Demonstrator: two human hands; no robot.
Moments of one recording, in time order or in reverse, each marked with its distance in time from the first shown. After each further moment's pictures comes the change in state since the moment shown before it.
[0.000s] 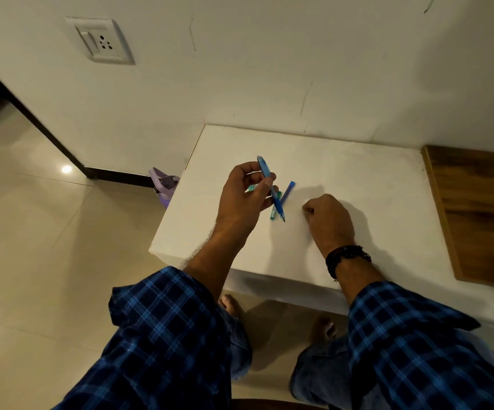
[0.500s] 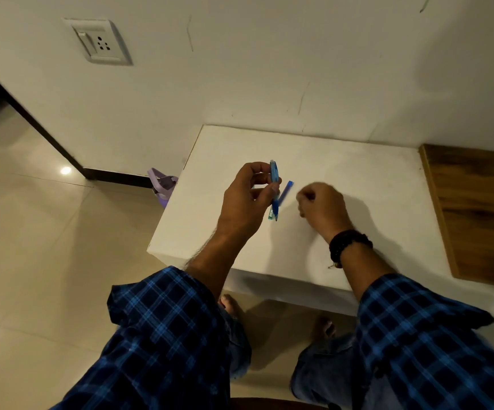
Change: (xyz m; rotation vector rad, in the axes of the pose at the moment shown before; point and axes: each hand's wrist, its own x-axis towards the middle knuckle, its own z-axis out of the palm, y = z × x) left_hand 0.000 -0.005 0.001 0.269 -0.056 0.130; right_hand 0.008 -0.026 -0.027 0.423 -0.025 0.141
